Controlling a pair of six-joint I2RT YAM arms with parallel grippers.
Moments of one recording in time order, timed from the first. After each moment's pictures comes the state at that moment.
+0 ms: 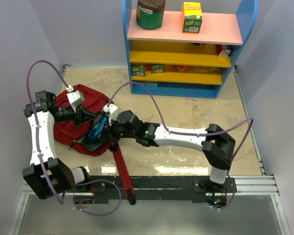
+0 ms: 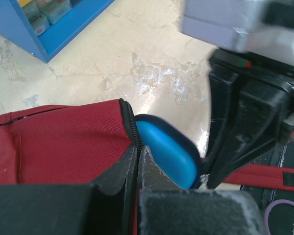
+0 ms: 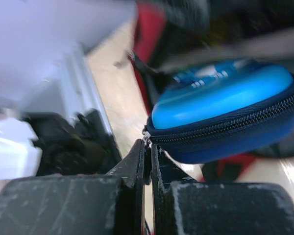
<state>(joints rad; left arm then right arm) 0.38 1.23 1.17 -1.30 1.23 1.24 1.18 1.79 1.31 0.09 -0.06 0.44</state>
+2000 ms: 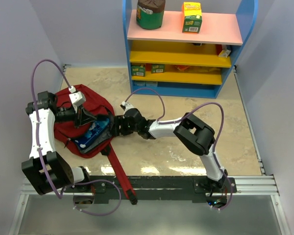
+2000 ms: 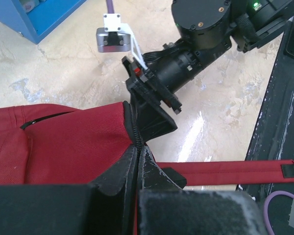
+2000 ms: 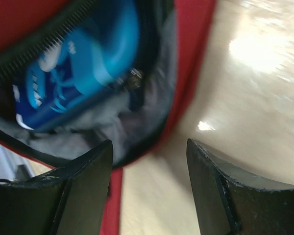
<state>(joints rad) 0.38 1.29 1.16 -1.31 1.18 1.27 0.98 2.10 1.25 0.29 -0.08 0.72</state>
